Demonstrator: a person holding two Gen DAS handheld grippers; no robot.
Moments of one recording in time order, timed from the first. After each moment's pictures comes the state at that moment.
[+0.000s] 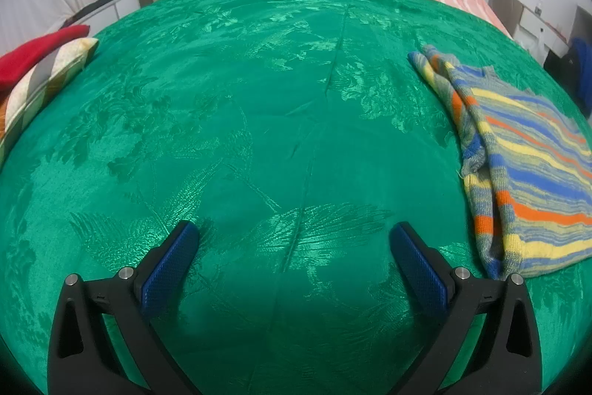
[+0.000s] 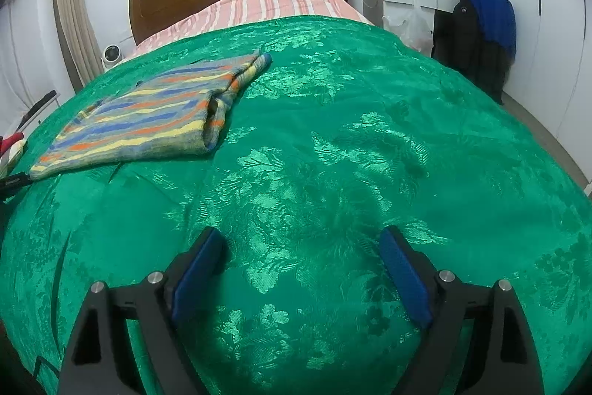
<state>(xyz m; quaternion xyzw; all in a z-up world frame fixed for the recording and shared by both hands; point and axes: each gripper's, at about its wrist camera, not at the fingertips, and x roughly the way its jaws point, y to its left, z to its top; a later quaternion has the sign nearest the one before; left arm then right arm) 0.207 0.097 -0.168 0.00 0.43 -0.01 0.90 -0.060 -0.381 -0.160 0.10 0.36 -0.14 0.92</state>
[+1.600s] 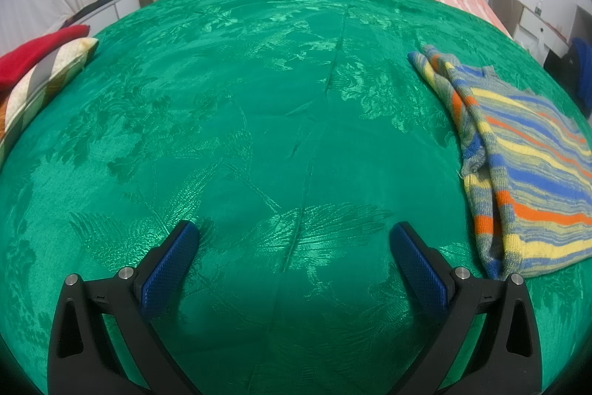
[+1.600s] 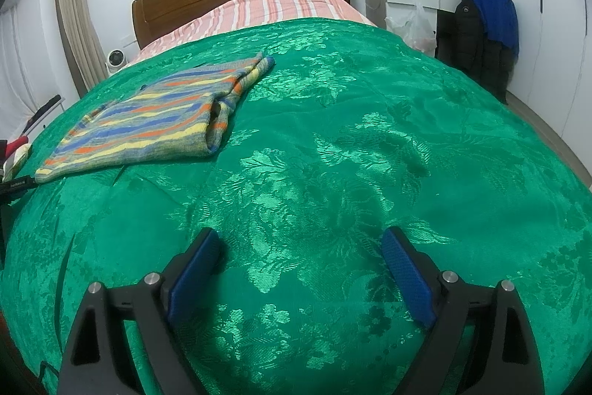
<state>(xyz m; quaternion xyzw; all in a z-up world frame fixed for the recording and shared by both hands) 0.207 0.098 -0.168 0.00 0.43 -0.01 0.90 -0.060 -0.382 -0.160 0.11 0.35 -0.12 0.92</state>
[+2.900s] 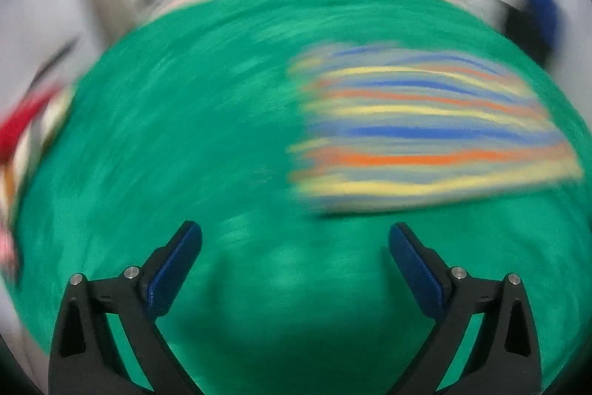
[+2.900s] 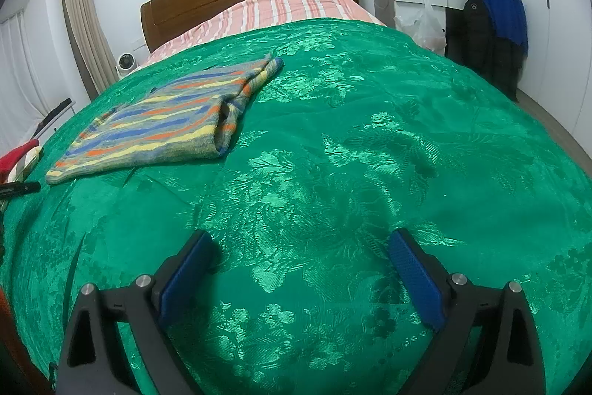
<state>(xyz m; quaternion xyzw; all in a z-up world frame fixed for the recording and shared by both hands) 0.129 -0.014 -0.114 0.12 0.41 -0.12 0.90 -0.057 -0.383 -0.162 0.12 0.34 -0.10 0.93</state>
